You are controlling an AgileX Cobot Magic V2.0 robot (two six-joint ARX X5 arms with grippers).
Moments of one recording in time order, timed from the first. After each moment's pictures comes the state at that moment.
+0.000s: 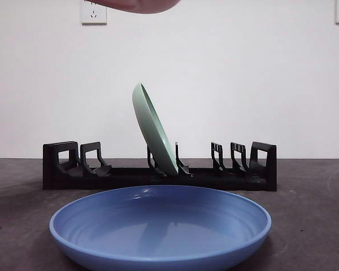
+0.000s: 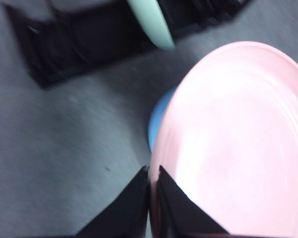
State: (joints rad) left arm -0.51 1.21 1.57 -1.33 0.13 -0.11; right arm 0.22 0.74 0.99 -0.99 -0.63 0.01
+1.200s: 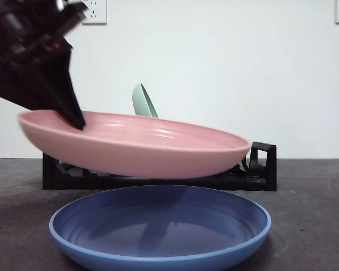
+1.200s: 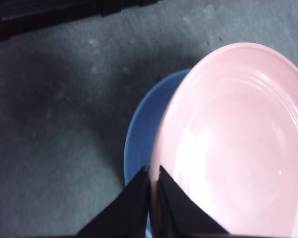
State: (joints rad) left arm -0.52 1.22 0.85 -0.52 0.27 -0.21; right arm 0.22 0.74 0.99 -0.98 -0.60 0.02
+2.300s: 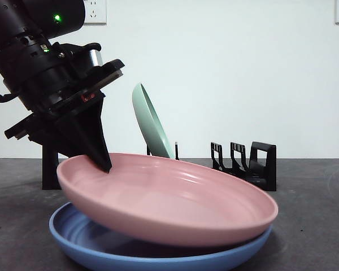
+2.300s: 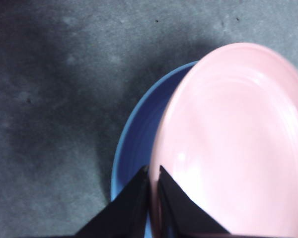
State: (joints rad) left arm -0.57 1.43 0.85 -0.39 0.27 -0.24; right arm 0.22 0.74 0.99 -0.98 -0.60 0.02
